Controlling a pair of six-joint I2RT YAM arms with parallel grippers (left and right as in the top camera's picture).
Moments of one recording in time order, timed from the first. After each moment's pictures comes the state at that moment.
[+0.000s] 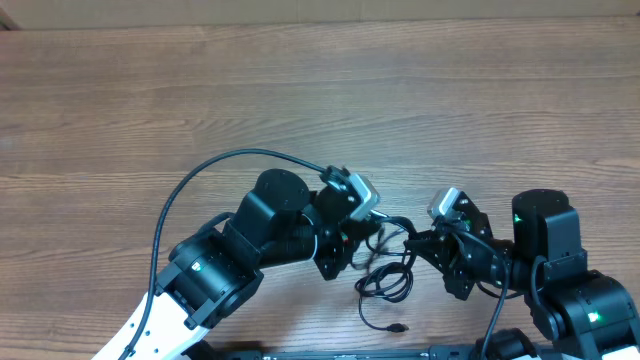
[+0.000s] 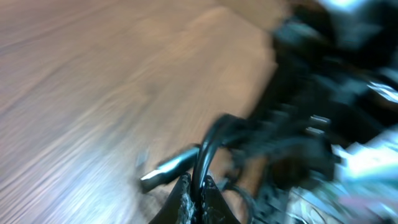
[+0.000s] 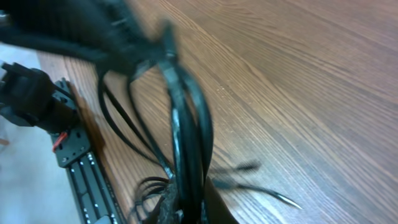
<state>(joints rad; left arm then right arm) -0.75 1.06 1.05 -0.55 0.44 -0.12 0.27 0.76 0.93 -1.00 -0.66 -0.35</state>
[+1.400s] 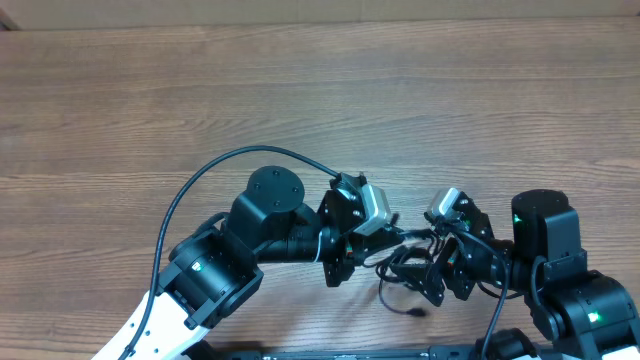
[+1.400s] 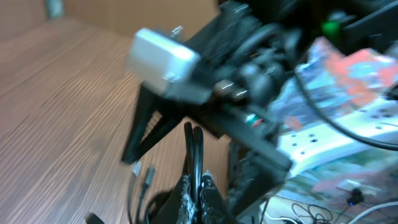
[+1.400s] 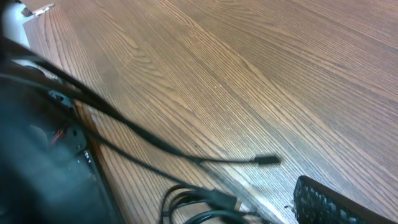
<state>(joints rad) -0.76 1.06 1.05 -0.37 0.71 -0.02 0.27 0.76 0.93 -0.99 -0.64 -0.35</state>
